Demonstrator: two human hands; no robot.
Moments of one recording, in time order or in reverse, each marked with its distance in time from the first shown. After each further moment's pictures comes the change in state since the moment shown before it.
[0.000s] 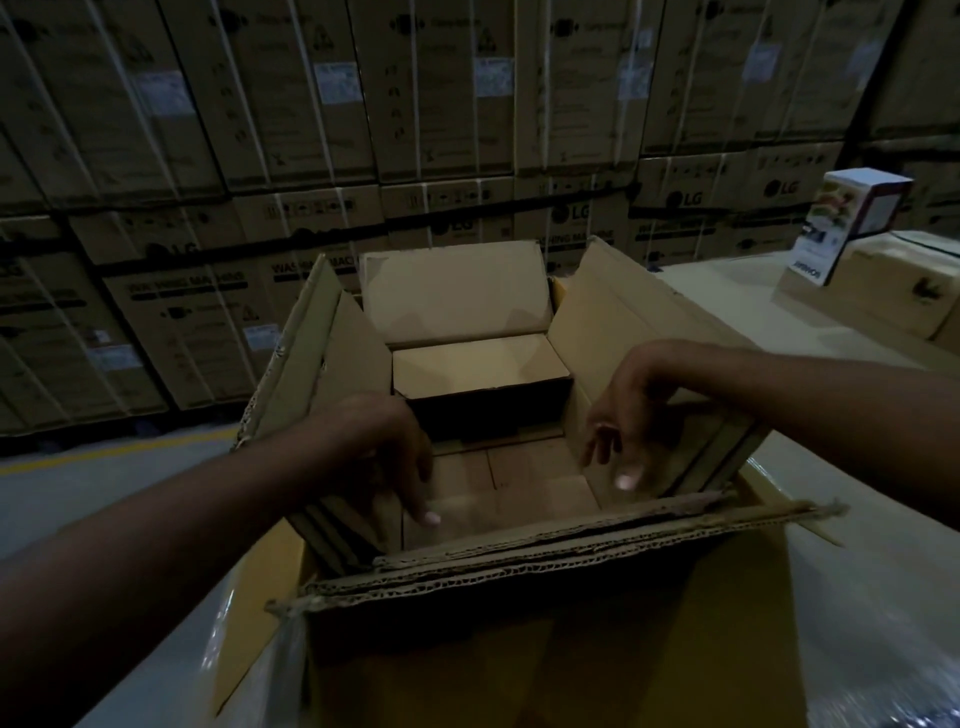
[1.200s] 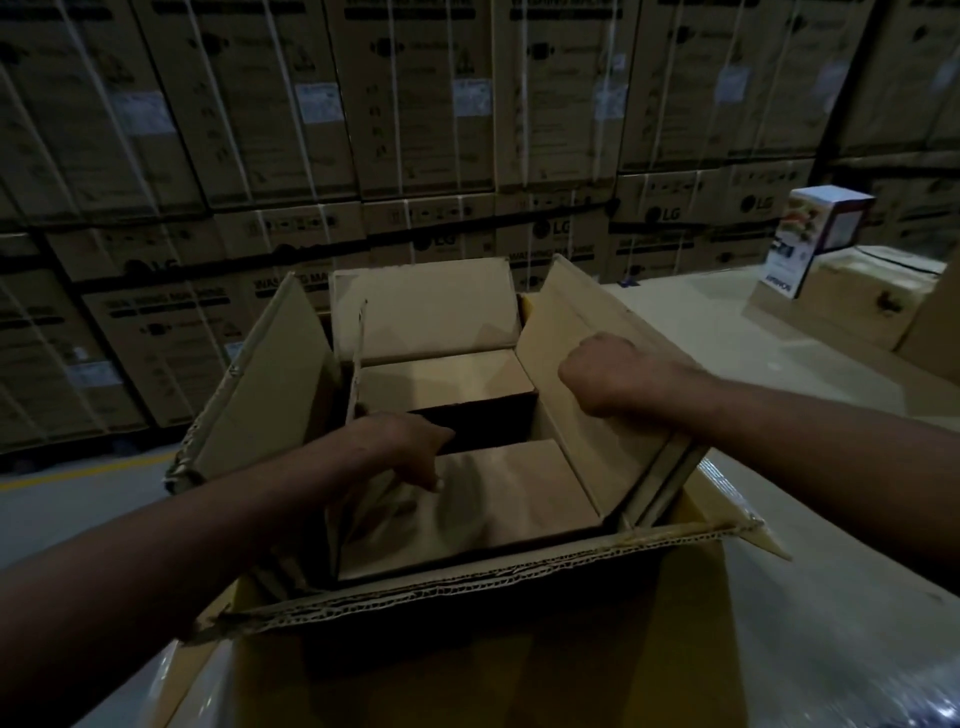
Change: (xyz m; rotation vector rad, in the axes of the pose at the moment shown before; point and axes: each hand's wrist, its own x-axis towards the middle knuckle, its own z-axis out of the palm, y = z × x) left_hand 0.012 0.063 -0.025 0.032 0.361 -0.022; right_hand -0.037 0.013 0.022 -0.421 0.900 0.343
